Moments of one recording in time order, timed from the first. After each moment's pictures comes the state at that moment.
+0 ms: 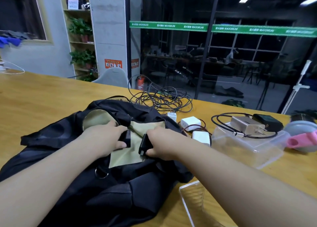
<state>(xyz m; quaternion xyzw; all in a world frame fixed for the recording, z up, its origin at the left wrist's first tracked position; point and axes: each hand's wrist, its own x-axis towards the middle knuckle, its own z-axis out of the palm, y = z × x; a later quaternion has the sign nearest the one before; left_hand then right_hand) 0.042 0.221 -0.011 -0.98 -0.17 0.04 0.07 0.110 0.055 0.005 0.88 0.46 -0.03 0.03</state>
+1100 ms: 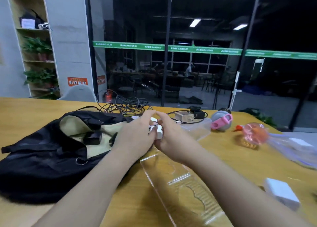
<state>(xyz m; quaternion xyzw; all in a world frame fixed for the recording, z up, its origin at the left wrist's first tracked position) -0.015 0.037 0.026 -0.93 0.02 -0.32 -0.19 0.007 -0.096 0.030 0.89 0.35 0.14 -0.28</state>
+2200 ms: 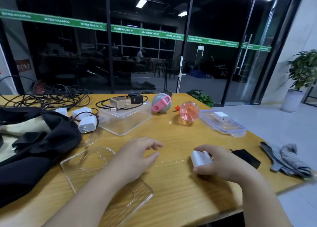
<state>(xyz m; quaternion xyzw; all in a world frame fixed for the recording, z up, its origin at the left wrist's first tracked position) 0.006 -0.104 -0.035 -0.90 0.28 -0.09 -0.33 -0.033 -0.348 -0.018 0.96 -0.04 -0.06 -0.29</state>
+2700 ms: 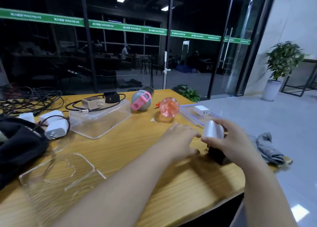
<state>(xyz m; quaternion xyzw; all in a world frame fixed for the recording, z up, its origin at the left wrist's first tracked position) 0.039 -0.267 -0.015 -0.90 0.41 -0.06 -0.12 -0.031 -0.418 -0.015 0.89 -0.08 0.25 -0.37</state>
